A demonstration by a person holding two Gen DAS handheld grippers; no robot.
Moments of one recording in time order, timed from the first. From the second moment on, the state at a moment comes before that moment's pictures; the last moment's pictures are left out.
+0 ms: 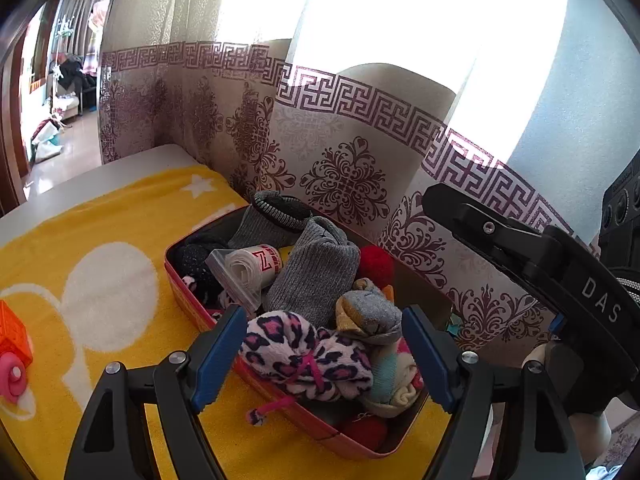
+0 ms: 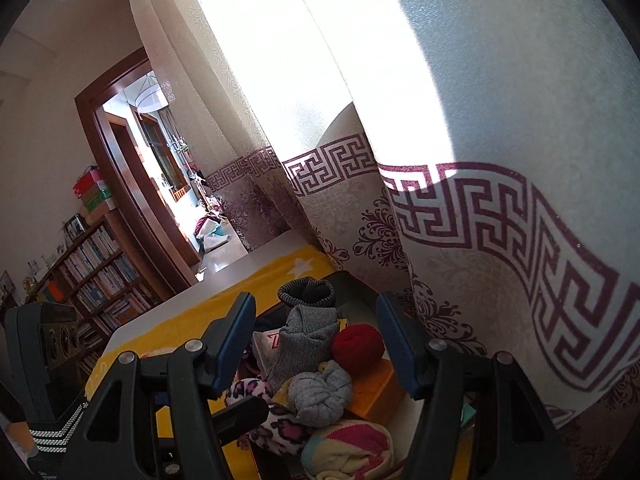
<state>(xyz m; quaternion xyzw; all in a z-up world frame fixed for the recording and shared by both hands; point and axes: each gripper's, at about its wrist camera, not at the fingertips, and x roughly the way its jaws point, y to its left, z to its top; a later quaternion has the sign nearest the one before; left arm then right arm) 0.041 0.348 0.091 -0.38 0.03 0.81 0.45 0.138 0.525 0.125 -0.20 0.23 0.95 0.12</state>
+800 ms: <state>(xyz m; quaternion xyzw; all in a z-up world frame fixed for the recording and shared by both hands) -0.015 0.183 0.053 -0.41 -0.03 0.87 0.27 0.099 0.436 0.102 -0.27 0.16 0.95 0.04</state>
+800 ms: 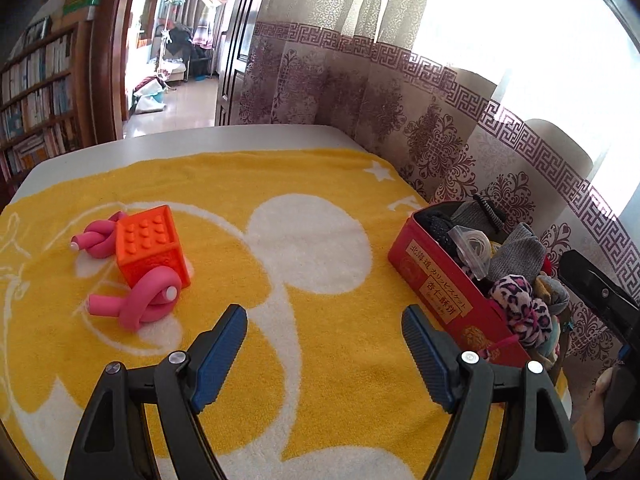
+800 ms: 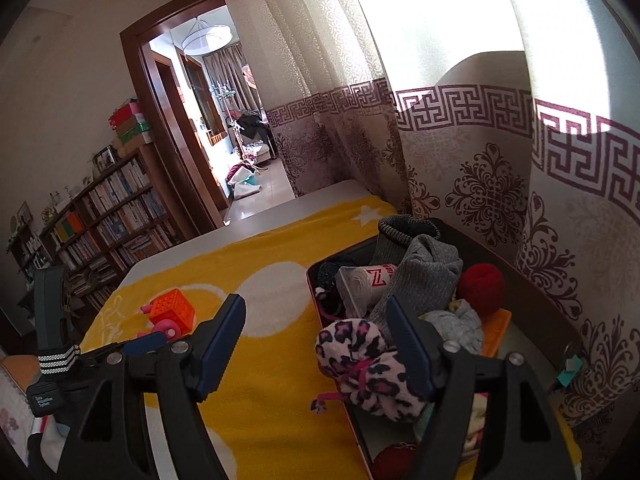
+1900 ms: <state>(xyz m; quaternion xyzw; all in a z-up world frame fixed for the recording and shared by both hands) -0.090 0.112 -0.008 -0.46 -0.05 0.88 0.13 0.055 0.369 0.051 -0.35 0.14 0.93 -0.03</state>
